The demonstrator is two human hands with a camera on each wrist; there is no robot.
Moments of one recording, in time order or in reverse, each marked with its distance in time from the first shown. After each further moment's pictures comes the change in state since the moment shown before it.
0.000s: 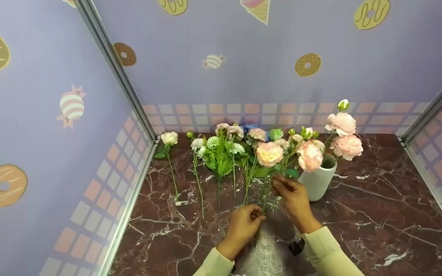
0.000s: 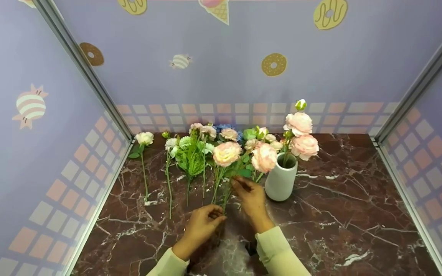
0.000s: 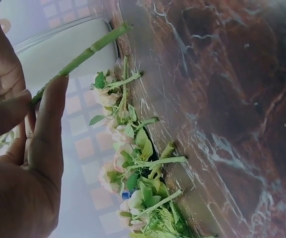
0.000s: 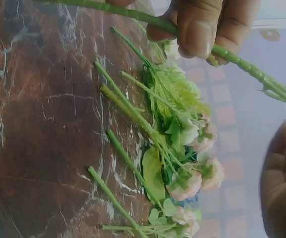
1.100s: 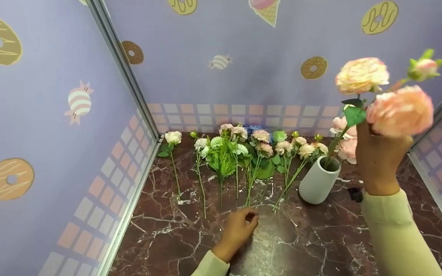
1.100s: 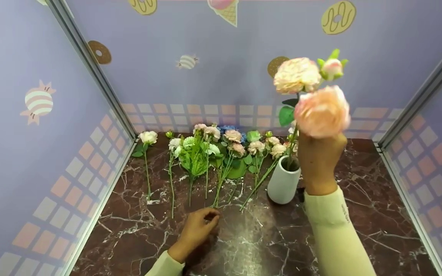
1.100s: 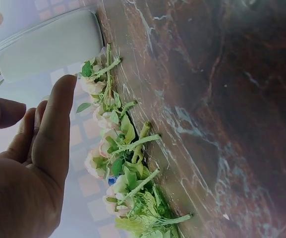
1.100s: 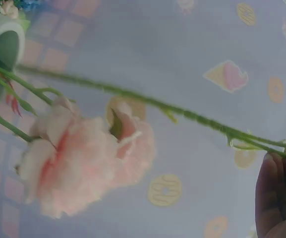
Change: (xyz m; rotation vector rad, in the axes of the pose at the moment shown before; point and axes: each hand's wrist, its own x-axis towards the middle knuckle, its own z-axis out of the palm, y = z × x) left_hand -0.011 -0.016 -0.012 0.014 0.034 -0.005; right_hand 0.059 -0.208 -0.059 -0.461 0.648 -0.734
